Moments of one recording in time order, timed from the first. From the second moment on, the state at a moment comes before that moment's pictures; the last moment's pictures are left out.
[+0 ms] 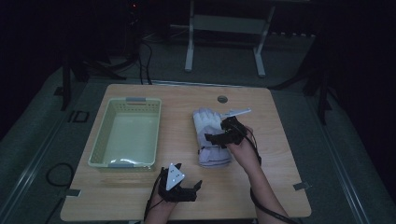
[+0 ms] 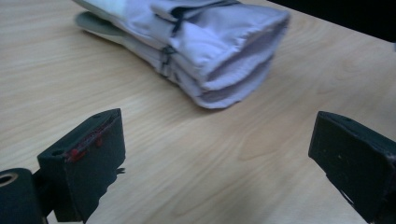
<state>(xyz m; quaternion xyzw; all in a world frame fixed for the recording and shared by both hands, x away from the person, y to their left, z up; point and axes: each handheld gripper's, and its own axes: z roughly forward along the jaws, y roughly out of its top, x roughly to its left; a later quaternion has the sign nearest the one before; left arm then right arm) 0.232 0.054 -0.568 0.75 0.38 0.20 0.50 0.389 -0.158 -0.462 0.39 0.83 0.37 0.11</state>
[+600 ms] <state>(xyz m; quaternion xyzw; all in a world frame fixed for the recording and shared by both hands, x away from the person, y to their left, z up) 0.261 0.052 -0.526 0.76 0.42 0.17 0.47 0.375 -0.208 -0.457 0.35 0.82 0.42 0.16</state>
